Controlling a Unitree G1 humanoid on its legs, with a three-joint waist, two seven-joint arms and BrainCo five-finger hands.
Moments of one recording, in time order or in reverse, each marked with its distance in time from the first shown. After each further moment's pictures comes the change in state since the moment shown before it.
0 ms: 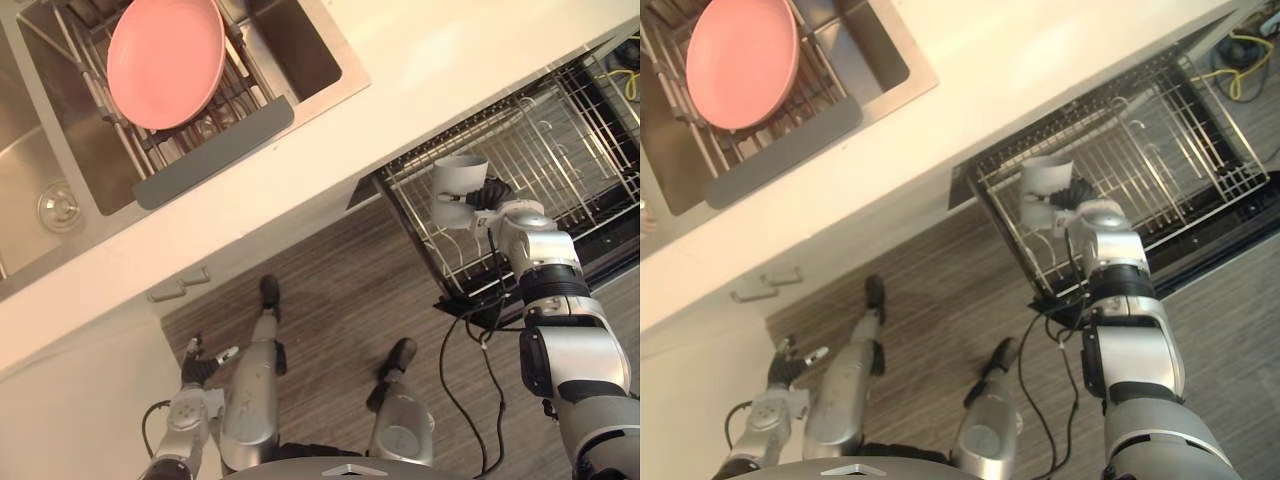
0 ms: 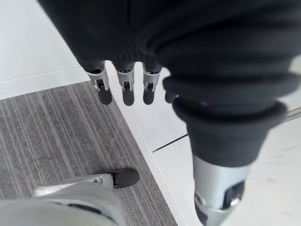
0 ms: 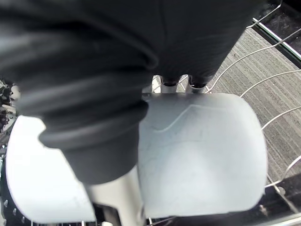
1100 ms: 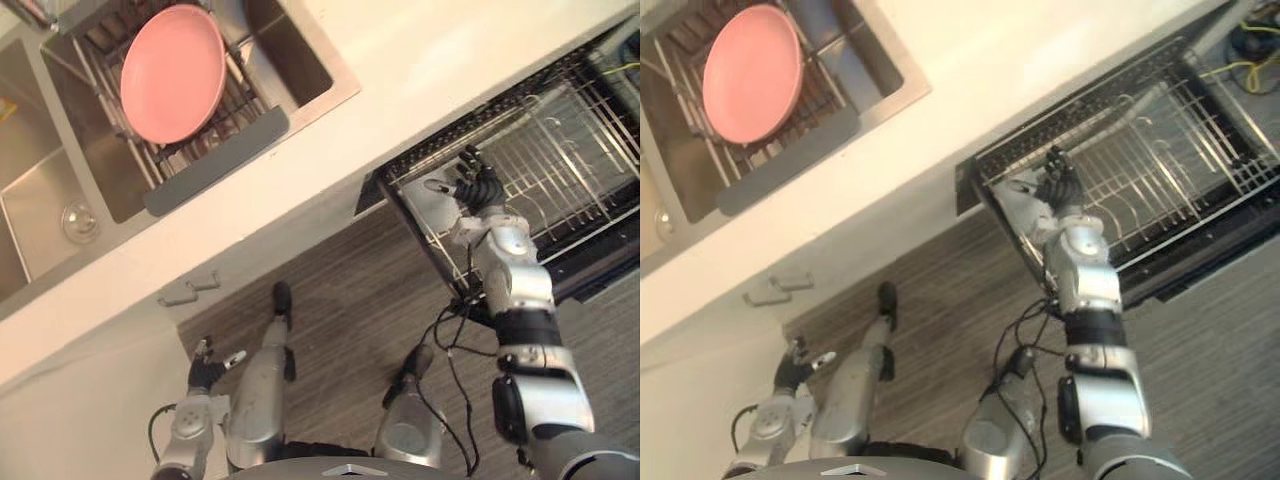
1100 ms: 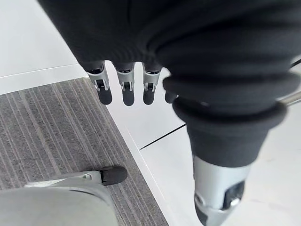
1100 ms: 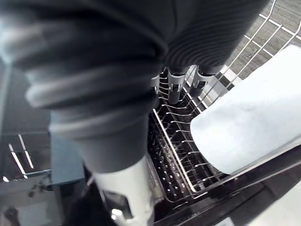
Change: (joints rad) left arm 0.050 -0.010 -0.024 0.002 -0.035 -0.056 -0.044; right arm 0.370 0.221 -0.137 -0.570 0.169 -0.197 -0.108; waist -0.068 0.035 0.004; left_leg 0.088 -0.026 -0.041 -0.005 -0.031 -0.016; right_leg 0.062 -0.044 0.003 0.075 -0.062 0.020
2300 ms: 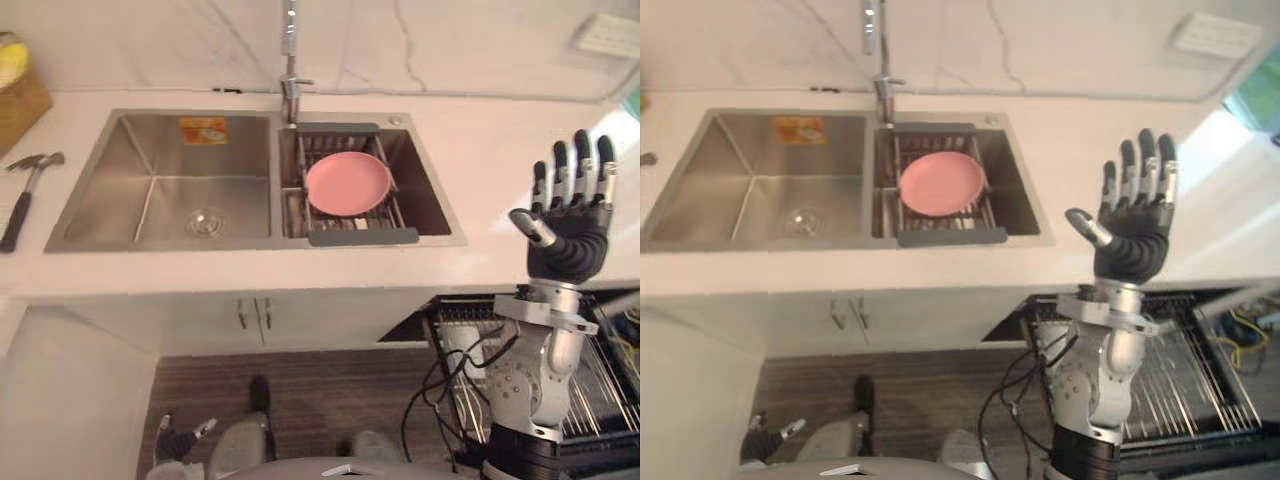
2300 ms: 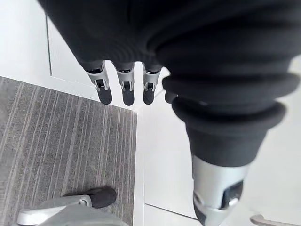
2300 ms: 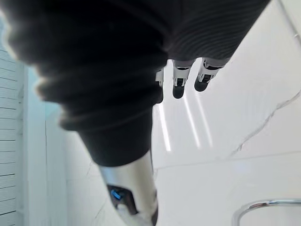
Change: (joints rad) left arm 0.140 -0.009 0.281 0.135 0.299 0.057 0.029; right arm 0.458 0.256 -0.188 -0.655 0.234 -0.448 0.146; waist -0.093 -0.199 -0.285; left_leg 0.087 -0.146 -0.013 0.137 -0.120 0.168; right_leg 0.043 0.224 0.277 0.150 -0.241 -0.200
